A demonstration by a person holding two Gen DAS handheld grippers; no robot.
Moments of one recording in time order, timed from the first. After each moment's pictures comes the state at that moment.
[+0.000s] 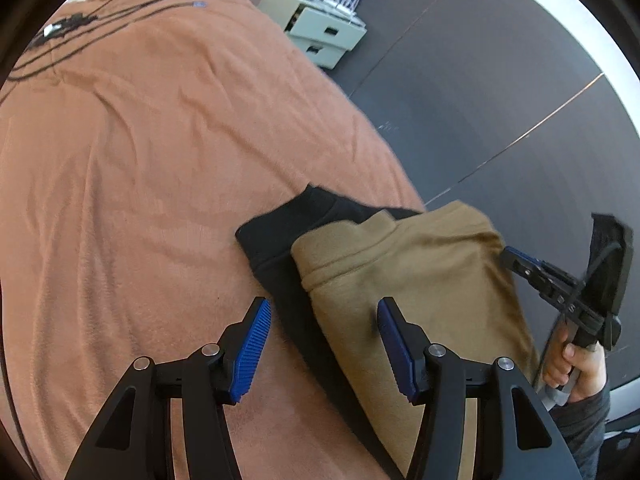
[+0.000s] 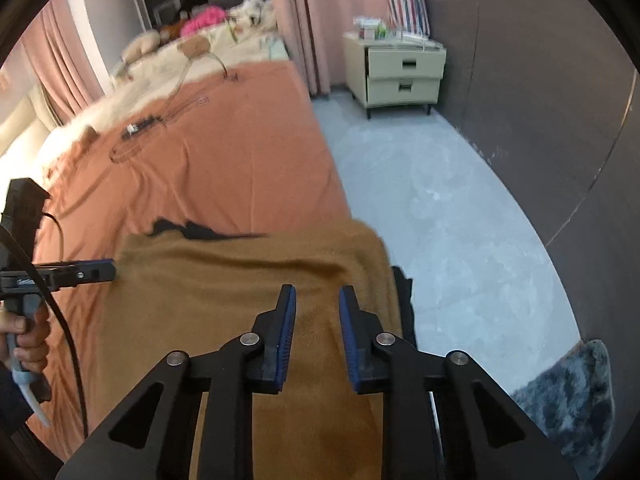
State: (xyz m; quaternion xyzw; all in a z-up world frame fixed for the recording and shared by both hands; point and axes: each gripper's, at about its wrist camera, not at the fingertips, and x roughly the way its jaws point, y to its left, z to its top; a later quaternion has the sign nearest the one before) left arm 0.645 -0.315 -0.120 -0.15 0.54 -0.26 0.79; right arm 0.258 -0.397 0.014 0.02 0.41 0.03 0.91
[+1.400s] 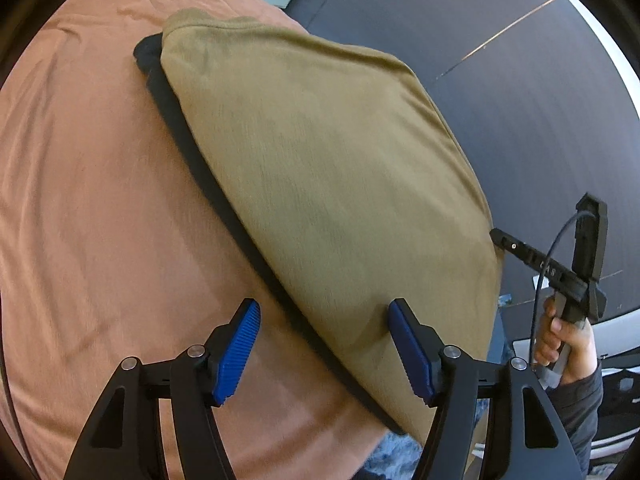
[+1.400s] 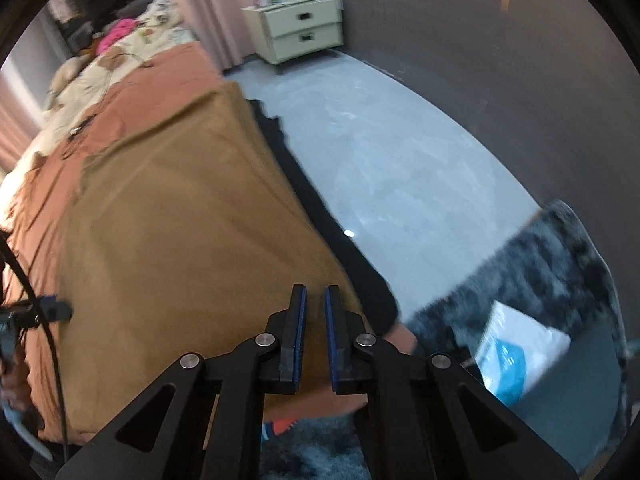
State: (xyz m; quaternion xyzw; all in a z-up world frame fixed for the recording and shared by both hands) left arm 0.491 -0.367 -0.123 -0.10 0.59 -0.32 0.74; right arm 0.072 -0.469 0.001 0.13 0.44 -0.10 0.88
